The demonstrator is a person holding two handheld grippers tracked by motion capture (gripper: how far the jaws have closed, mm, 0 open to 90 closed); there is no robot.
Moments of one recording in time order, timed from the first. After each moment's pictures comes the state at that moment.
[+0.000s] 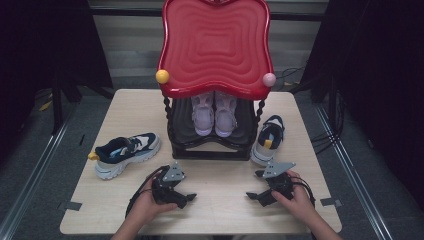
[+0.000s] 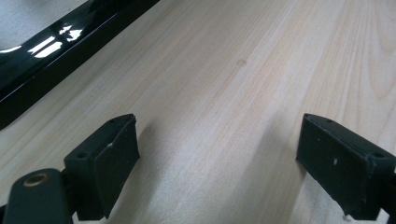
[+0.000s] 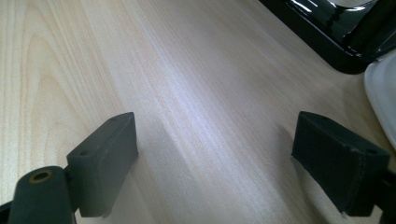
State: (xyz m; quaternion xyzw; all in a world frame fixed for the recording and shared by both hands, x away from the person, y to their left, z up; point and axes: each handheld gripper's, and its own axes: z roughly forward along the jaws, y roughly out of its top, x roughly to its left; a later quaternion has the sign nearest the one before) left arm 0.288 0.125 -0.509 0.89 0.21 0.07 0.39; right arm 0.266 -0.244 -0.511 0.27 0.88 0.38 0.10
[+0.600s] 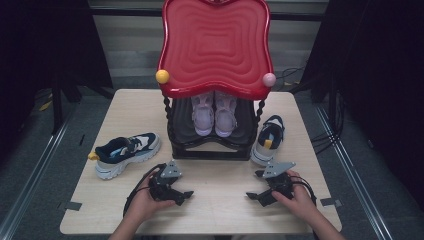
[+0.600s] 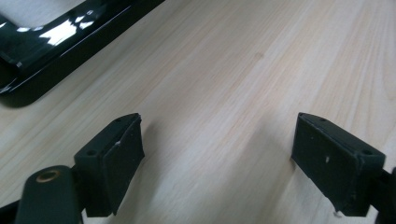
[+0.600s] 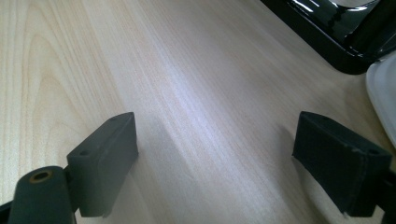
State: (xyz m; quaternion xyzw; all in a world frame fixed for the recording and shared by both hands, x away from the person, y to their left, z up) left arm 0.293 0.133 -0.501 0.90 0.25 0.07 0.36; right arm 0.266 -0.244 -0.511 0.27 0.88 0.38 0.10
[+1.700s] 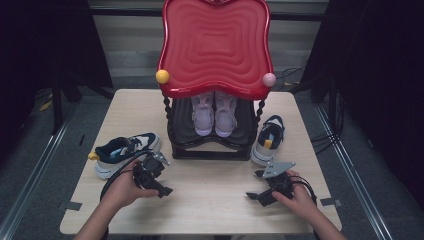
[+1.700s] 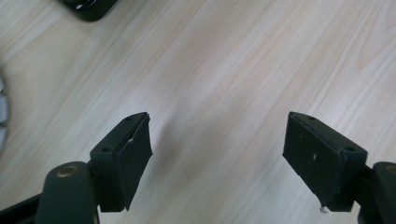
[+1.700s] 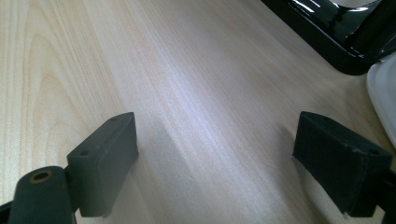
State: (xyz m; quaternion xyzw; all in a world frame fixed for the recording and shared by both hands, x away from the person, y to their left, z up) left arm 0.314 0.165 -0.445 0.94 0.27 0.00 0.19; right arm 0.267 -0.244 -0.511 0.27 0.88 0.38 0.10
